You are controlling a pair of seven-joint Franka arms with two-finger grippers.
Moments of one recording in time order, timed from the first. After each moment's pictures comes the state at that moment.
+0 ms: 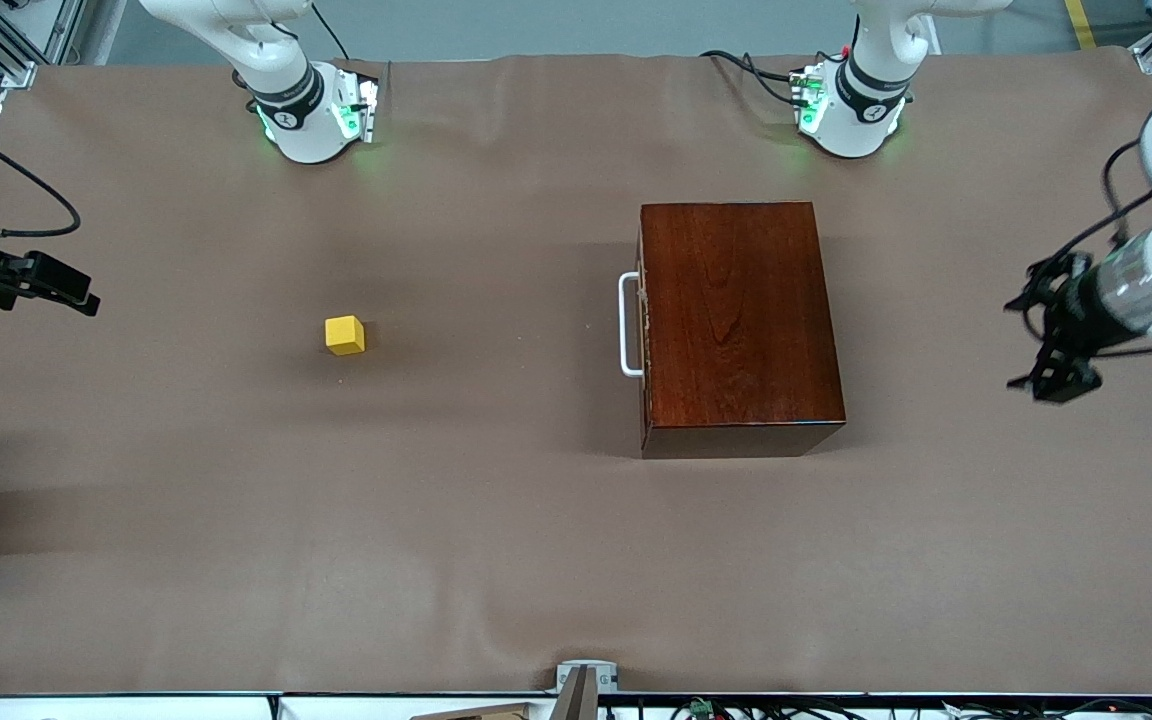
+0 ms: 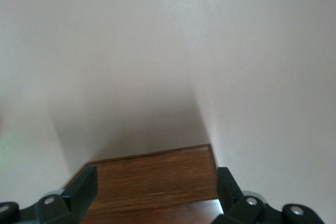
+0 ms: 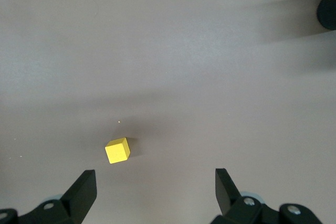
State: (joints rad) left arm -0.07 0.11 0.06 -1.65 -0.06 1.70 -1.34; right arm 0.01 0.05 -0.07 -1.58 0.01 1.62 0.03
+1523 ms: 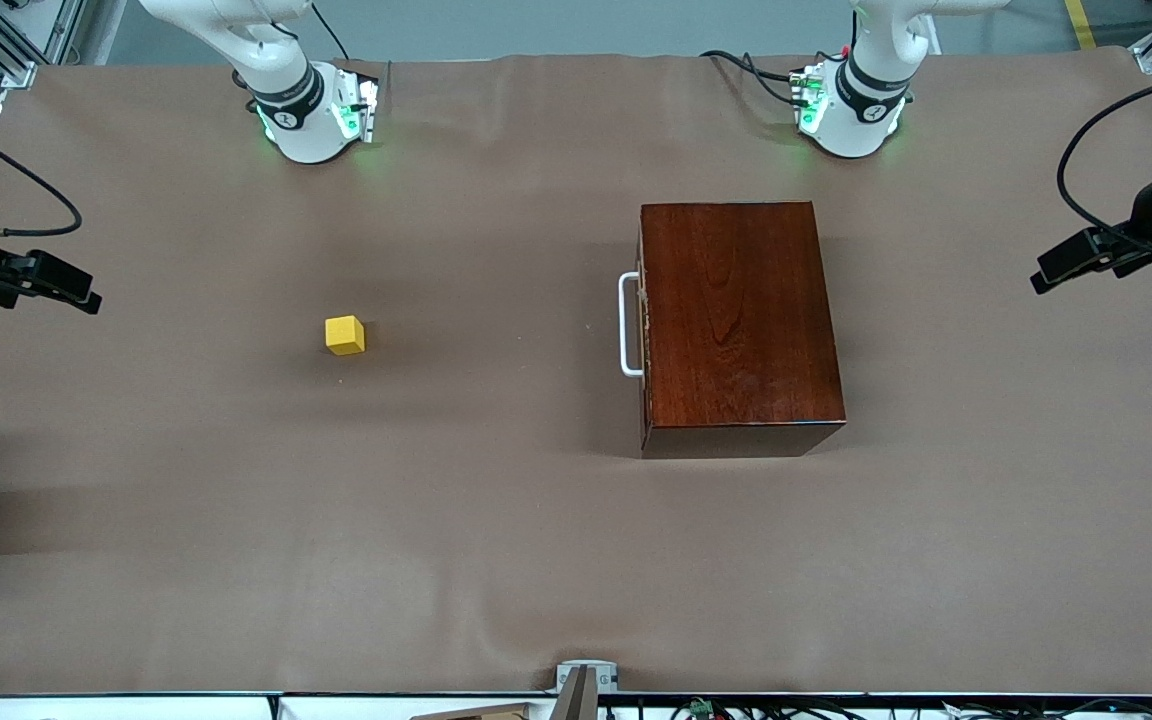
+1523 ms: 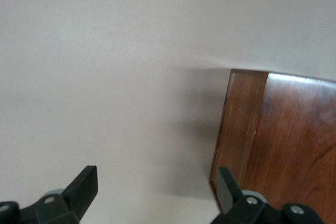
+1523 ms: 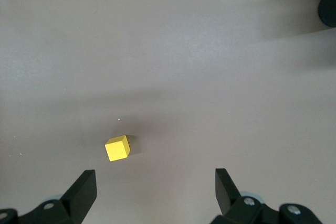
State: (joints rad) left arm -0.04 -0.03 0.05 -1.67 -0.03 1.63 -0.10; right arm 0.01 0.05 -0.07 -1.58 0.01 1.61 0.03
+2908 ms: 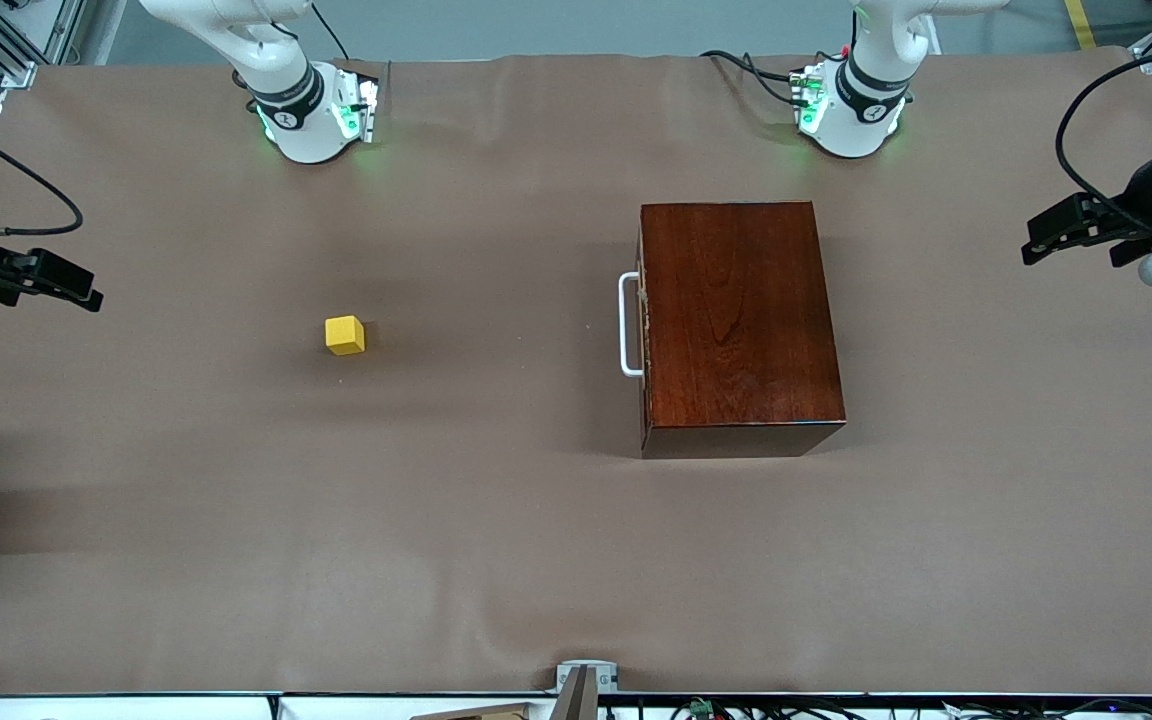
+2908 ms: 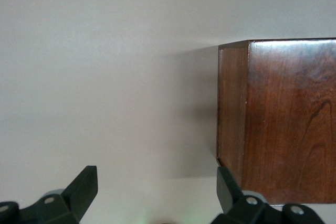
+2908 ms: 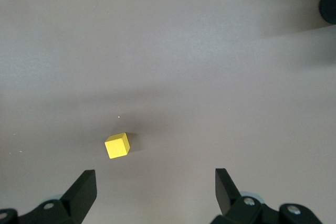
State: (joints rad) left arm -0.03 -0.02 0.00 -1.61 -0.03 1.54 -0.01; right arm 0.01 0.05 -0.07 -1.58 0.01 1.60 0.03
